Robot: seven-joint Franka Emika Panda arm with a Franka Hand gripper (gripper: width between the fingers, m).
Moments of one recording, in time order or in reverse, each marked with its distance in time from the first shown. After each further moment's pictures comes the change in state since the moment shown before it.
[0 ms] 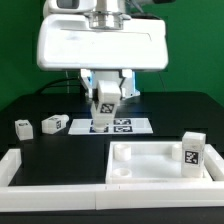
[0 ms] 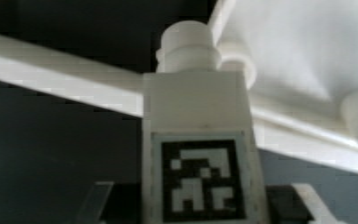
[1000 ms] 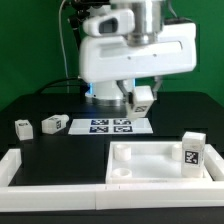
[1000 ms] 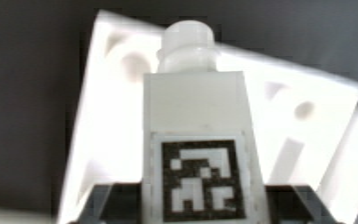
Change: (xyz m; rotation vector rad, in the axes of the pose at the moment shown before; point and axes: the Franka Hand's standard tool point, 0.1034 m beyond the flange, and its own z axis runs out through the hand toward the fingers) arm -0.065 -0.048 -0.013 0.073 -0.227 -0.003
